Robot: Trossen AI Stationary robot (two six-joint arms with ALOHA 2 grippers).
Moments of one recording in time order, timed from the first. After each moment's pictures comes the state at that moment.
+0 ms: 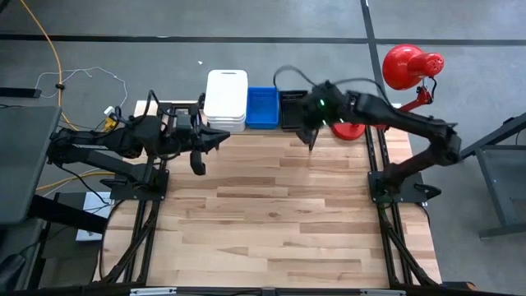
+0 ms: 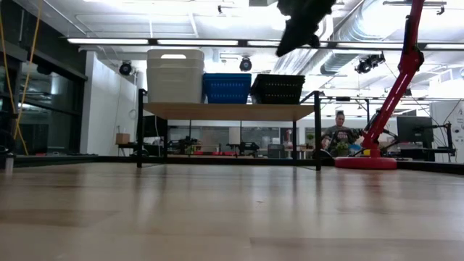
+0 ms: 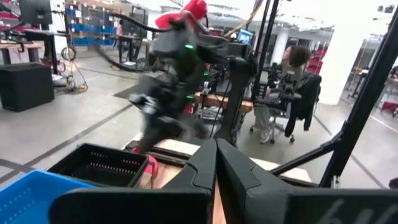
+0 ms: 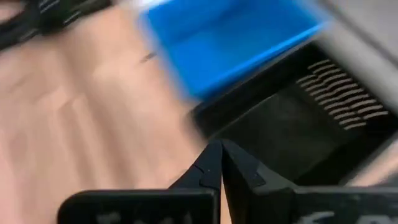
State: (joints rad) left arm 0.04 0.93 1.01 -0.07 -0.27 -0.14; right arm -0.37 1.42 1.43 -0.79 0.04 0.13
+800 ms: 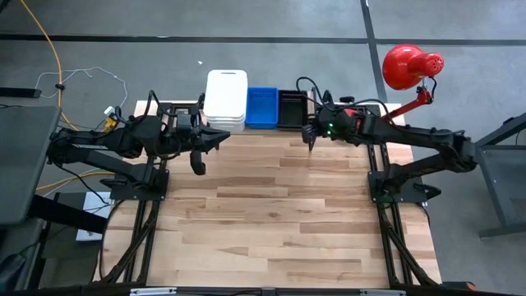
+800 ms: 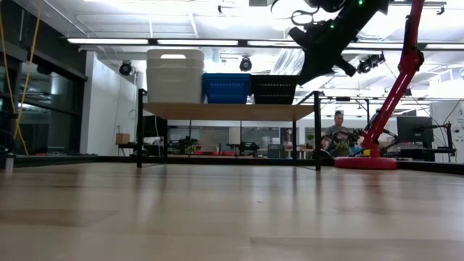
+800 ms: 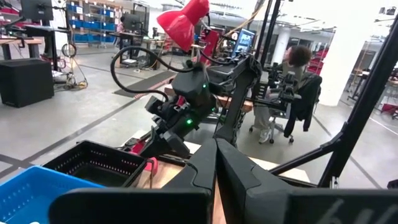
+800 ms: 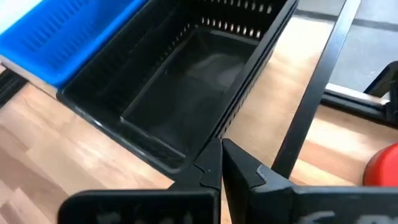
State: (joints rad) left arm 0.04 0.93 1.01 -0.08 -0.27 -0.16; right arm -0.33 1.22 0.96 -0.46 0.37 0.61
